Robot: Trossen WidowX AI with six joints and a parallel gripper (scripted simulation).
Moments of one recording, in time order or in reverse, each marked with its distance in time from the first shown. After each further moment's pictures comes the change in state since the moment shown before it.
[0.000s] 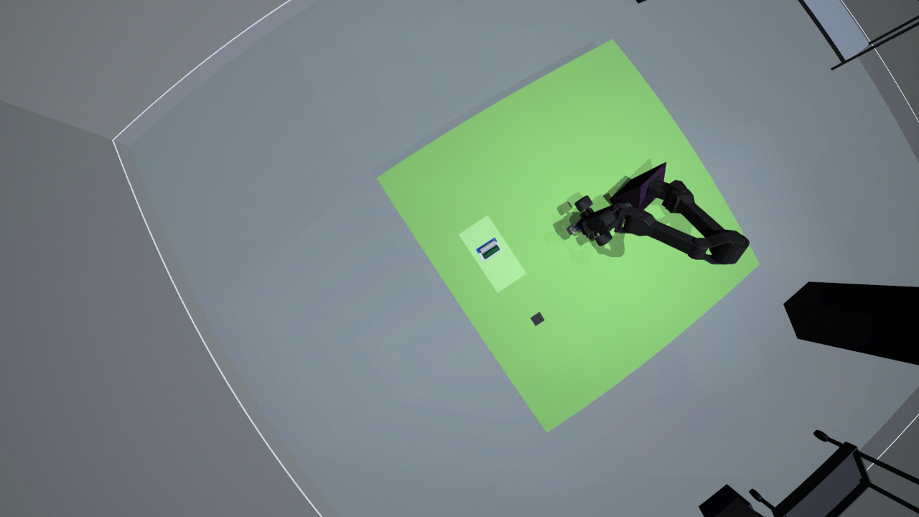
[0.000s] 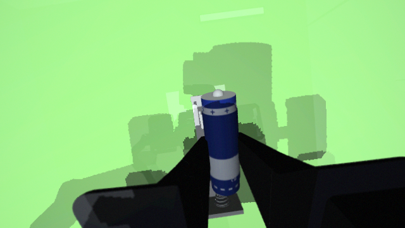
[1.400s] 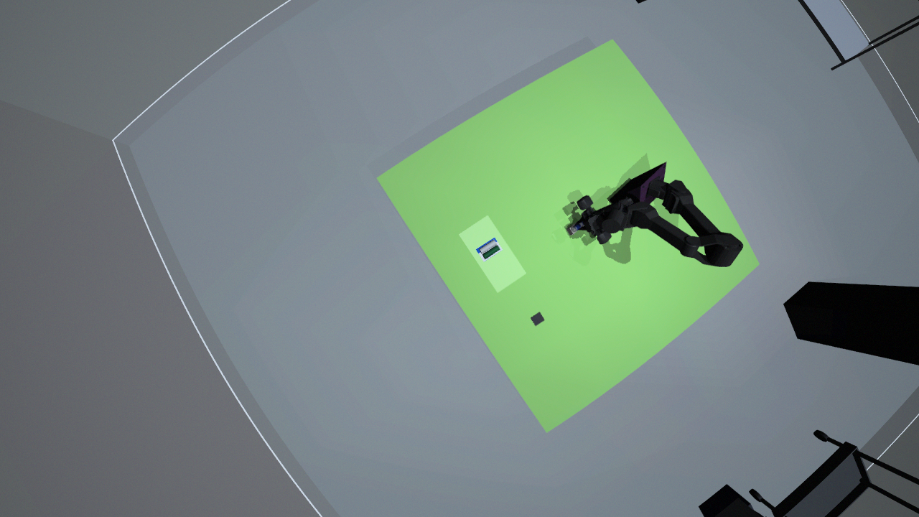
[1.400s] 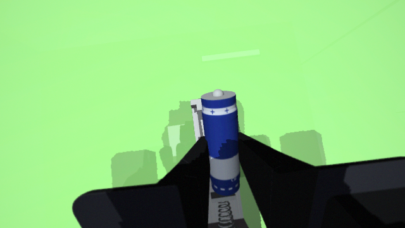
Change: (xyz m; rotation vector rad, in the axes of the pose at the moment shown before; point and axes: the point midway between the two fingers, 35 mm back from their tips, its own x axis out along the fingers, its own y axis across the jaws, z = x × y) arm 0.012 0.001 -0.009 0.001 -0.211 -0.015
